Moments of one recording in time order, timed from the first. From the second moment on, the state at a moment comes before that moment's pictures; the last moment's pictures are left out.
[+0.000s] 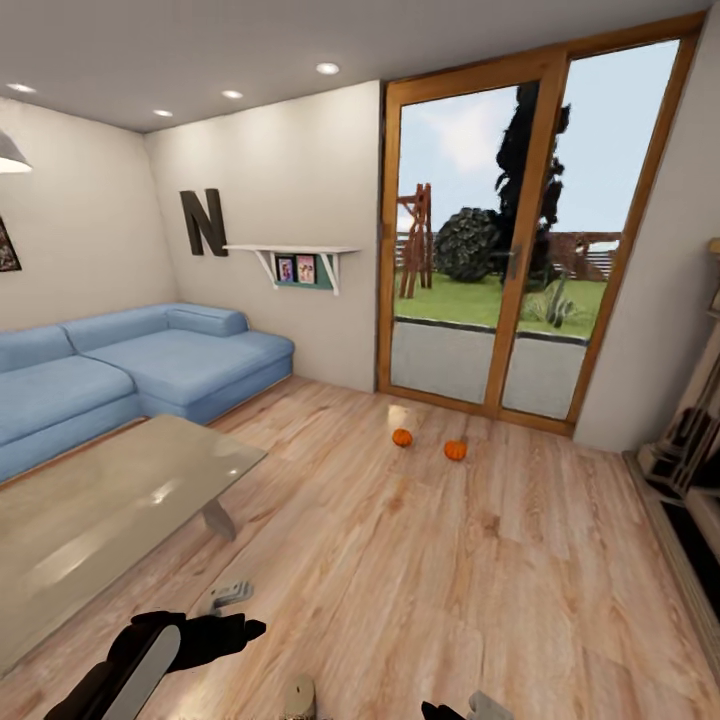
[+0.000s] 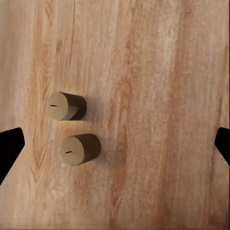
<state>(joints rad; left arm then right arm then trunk) -0.26 0.22 -0.22 -1.16 0.67 0.80 0.09 -0.37 0.04 0.30 -0.23 -0.80 0.00 0.08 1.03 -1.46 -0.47</state>
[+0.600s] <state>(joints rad) -0.26 0.22 -0.22 -1.16 0.67 0.80 0.09 -0.37 0.05 0.30 -0.24 -0.80 0.01 -0.05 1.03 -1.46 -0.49</state>
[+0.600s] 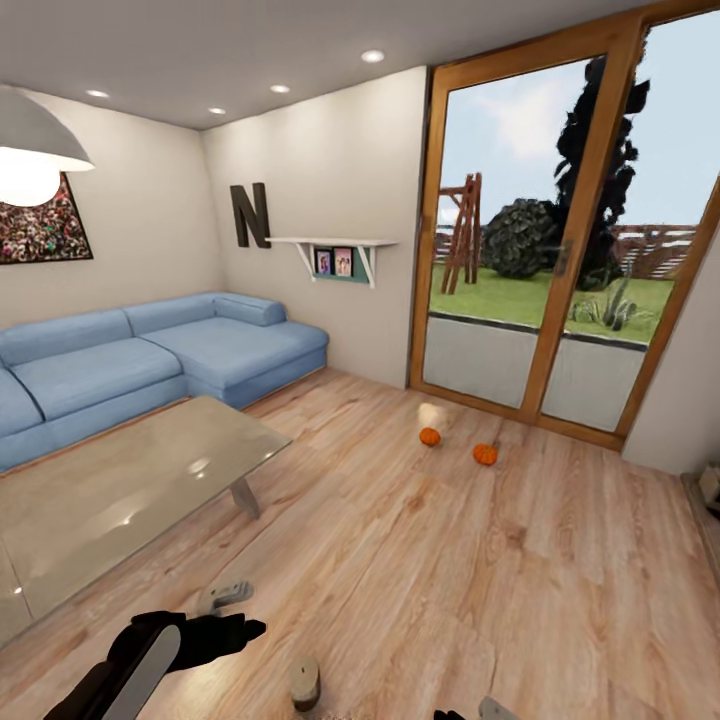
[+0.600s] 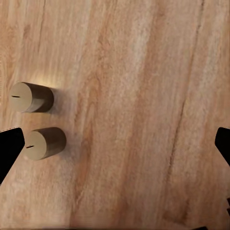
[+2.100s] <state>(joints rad) -0.26 0.22 -0.22 -1.16 0.65 0.80 0.09 -0.37 0.05 0.30 -0.24 -0.80 0.01 -0.06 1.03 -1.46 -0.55</state>
